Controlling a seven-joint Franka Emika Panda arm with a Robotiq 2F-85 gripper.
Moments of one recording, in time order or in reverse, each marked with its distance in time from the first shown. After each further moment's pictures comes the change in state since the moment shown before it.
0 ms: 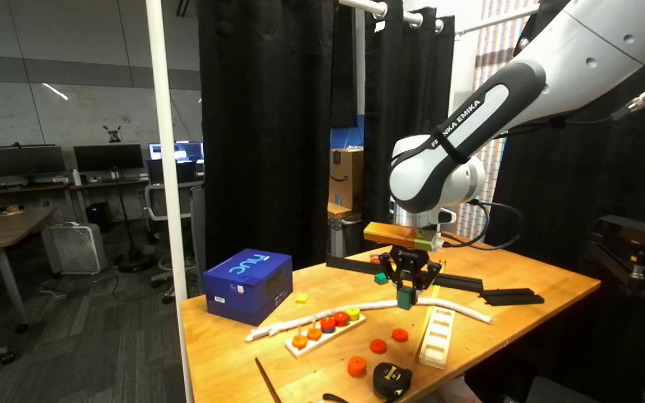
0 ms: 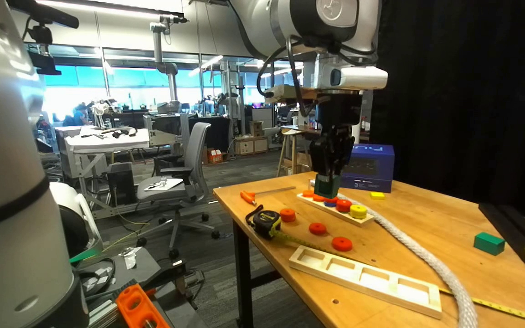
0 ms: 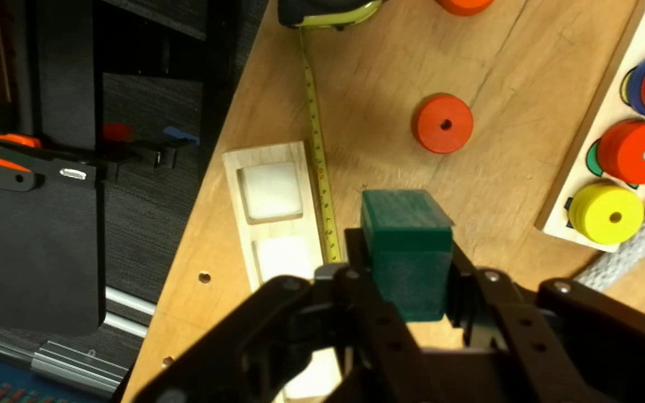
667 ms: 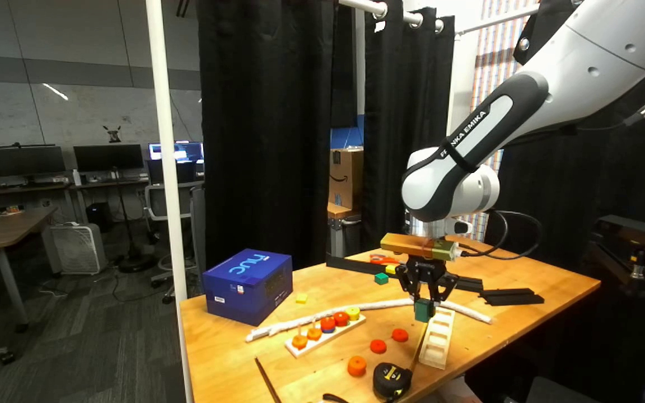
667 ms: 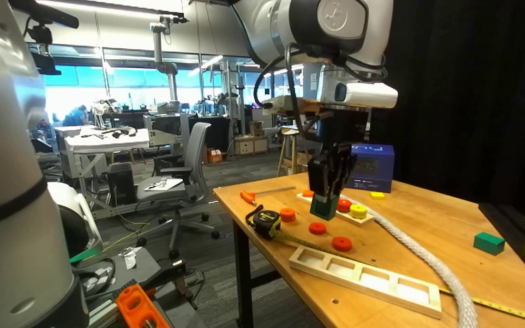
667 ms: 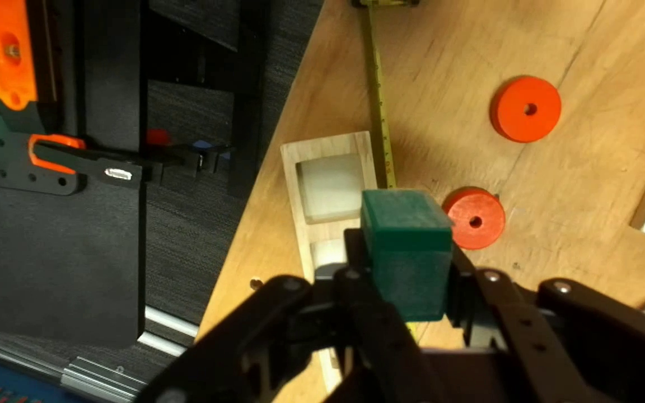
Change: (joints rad) arm -0.043 0.003 -0.023 -0.060 0.025 0.000 -0.064
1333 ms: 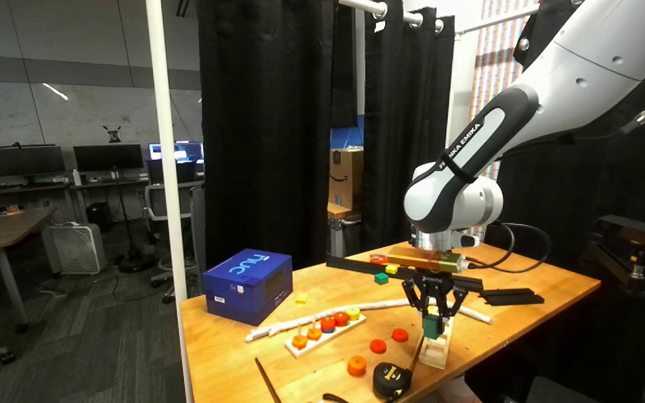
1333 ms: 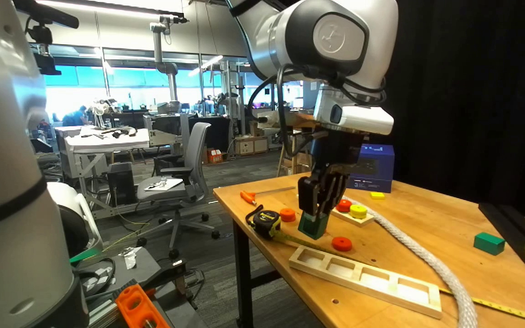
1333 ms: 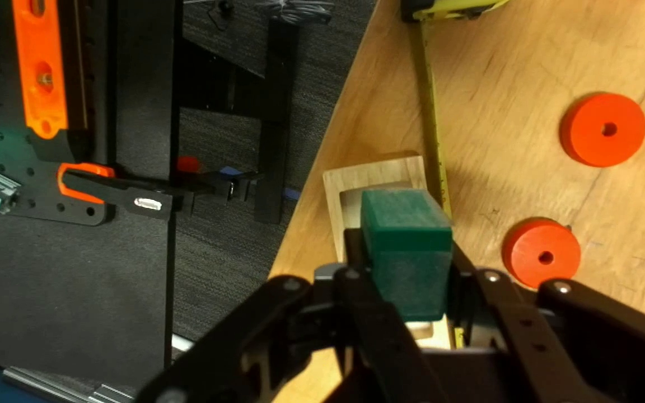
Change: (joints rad) arm -0.008 0.042 -0.012 -0.031 0.048 0.001 -0.039
